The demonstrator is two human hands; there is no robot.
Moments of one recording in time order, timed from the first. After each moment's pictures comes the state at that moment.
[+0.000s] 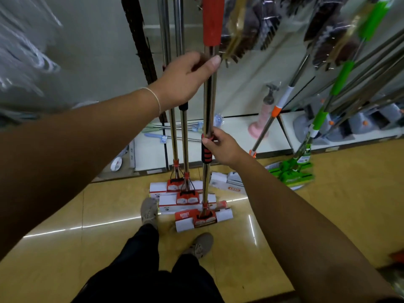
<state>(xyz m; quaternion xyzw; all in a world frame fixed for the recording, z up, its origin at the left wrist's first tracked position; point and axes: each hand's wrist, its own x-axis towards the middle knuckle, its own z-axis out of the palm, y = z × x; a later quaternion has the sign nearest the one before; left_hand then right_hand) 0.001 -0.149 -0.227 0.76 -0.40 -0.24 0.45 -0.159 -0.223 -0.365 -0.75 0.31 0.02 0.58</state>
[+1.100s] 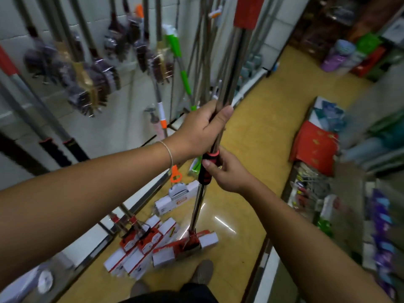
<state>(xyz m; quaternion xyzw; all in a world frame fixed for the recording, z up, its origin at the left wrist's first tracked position) -0.222 -0.143 -0.134 0.46 -0.68 -0.35 0.45 -0.366 -0.126 -0.215 -0.72 0.49 -0.27 0.42</state>
